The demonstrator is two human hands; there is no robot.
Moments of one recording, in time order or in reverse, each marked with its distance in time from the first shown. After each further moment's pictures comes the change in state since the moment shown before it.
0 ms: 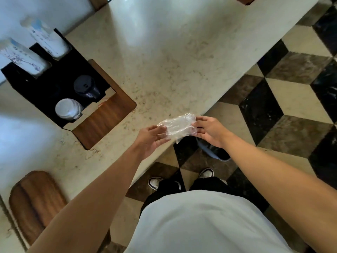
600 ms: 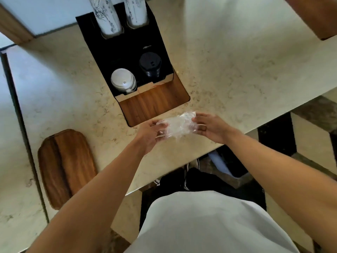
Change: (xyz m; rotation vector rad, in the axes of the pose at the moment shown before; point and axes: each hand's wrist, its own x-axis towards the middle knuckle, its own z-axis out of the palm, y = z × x) left_hand -0.011 0.013 -0.176 -0.172 0.095 0.106; right_hand 0.049 0.014 0.181 -0.335 -0.168 0.137
